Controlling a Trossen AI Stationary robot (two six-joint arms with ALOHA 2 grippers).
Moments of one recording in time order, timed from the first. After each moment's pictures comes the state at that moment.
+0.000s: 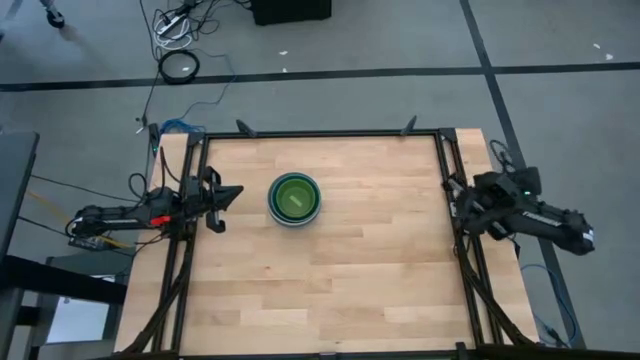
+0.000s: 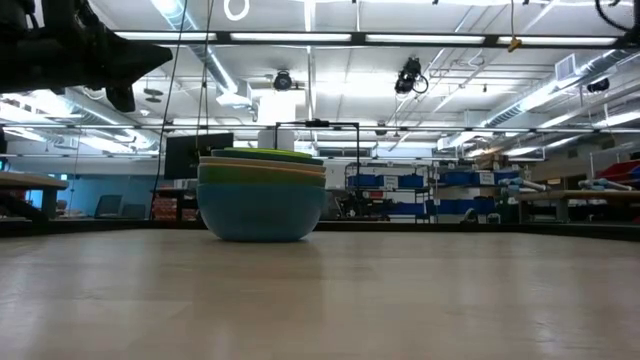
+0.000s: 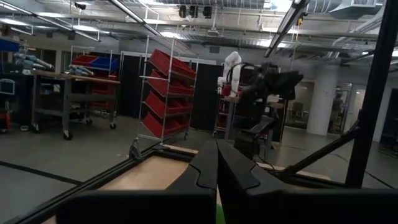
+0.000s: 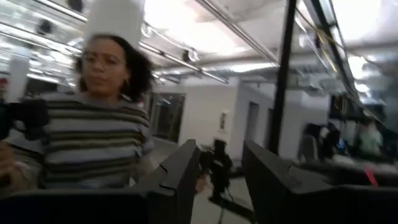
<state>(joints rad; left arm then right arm) 0.02 0.01 0.01 0.29 -0.24 -0.09 -0.38 0.22 0.26 0.84 -1.05 0.60</state>
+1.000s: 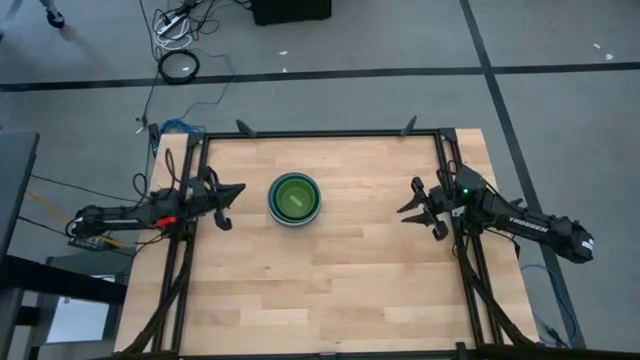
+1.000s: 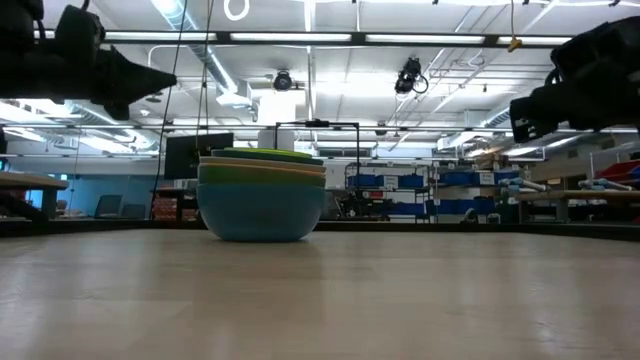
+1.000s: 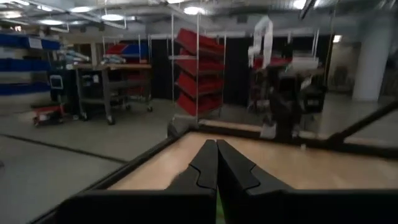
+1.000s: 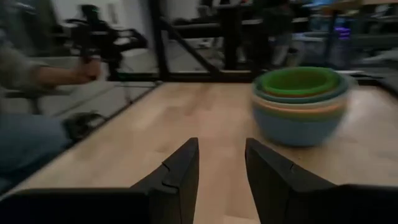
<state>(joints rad) 0.02 0.01 0.01 0.17 -0.35 0.01 -0.49 0.22 0.01 0.13 -0.78 -0.01</state>
